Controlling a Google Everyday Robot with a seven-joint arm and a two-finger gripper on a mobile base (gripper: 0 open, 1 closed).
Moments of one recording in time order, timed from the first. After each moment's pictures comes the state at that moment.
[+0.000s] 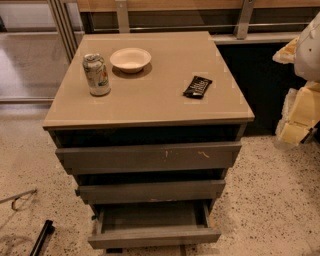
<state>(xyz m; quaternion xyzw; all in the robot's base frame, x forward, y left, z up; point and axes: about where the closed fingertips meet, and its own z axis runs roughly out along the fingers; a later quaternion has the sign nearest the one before) 0.438 -0.216 0.980 -0.60 0.78 -0.04 0.17</state>
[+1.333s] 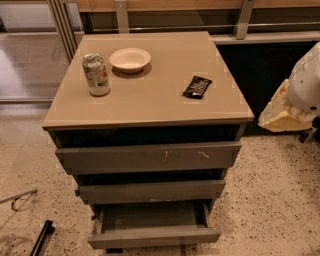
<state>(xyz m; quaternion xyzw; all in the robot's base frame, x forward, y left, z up) 0.423 -0.209 0.945 -0.58 0.80 -0.02 0.18</state>
